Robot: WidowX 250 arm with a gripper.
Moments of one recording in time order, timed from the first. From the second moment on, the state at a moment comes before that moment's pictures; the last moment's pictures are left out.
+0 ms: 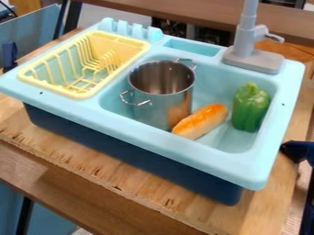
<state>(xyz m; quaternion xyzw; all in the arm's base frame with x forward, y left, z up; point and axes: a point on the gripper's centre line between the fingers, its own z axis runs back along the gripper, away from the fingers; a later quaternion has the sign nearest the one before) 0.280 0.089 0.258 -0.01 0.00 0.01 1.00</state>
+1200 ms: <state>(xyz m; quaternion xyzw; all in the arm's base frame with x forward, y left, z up) 0.327 -0.020 0.200 -0.03 -0.13 -0.14 0.98</state>
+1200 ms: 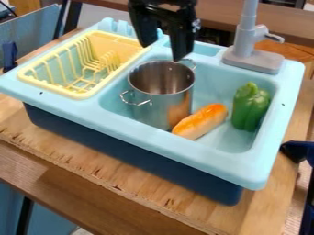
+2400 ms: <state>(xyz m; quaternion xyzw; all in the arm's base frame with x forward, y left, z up) 0.369 -0.091 0.196 -0.02 -0.11 -0.20 0.97</state>
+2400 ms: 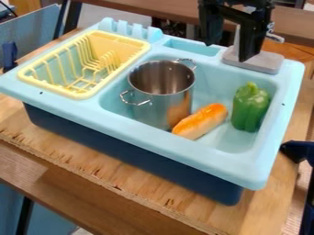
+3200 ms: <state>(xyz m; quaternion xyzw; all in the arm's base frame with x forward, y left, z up) 0.378 -0.110 0.151 -0.03 -0.07 -0.19 0.98</state>
